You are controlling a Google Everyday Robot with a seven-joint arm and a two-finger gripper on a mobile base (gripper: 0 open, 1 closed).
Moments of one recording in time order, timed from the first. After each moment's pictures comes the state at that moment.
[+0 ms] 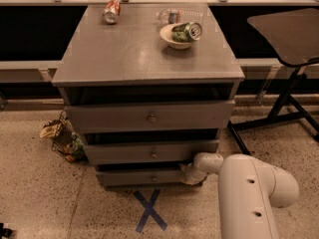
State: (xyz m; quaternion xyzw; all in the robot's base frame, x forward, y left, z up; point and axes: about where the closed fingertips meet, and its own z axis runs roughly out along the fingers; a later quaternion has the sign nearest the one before) arm 0.643 -0.148 0.167 -0.75 0.63 0.06 0.18
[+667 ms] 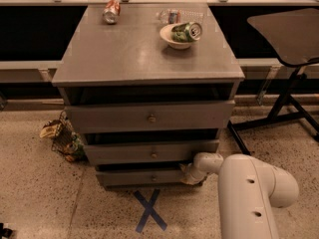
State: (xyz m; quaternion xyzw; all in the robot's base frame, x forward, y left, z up) arm 0.644 -0.148 0.167 -0.75 0.63 0.06 0.18
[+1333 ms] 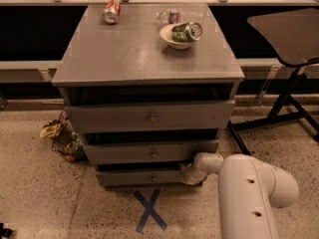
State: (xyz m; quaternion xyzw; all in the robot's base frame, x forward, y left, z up) arm 0.644 -0.148 0.167 -0.75 0.63 0.06 0.18
